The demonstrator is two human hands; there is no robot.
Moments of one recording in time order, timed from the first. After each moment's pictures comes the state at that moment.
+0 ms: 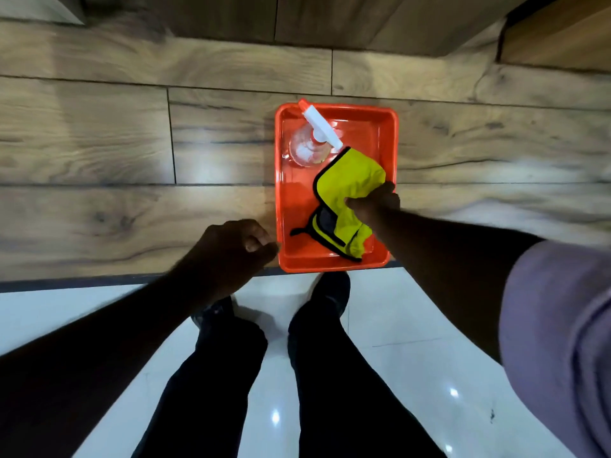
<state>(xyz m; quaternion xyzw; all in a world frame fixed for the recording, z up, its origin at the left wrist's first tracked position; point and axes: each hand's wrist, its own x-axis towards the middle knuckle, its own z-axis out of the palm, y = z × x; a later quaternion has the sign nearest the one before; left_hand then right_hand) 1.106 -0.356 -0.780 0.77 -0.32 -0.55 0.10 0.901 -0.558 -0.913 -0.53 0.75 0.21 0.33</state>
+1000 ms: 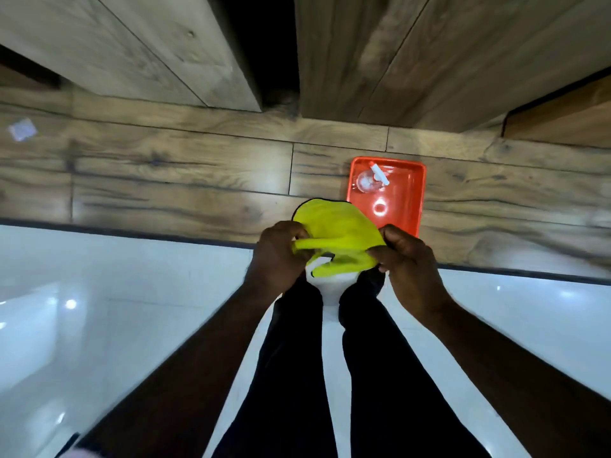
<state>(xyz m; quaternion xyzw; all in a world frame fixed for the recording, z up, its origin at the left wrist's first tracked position) 1.157 -0.254 -0.499 0.83 -0.27 -0.41 0.28 0.981 -0.403 -0.444 -0.57 0.50 0.00 0.65</state>
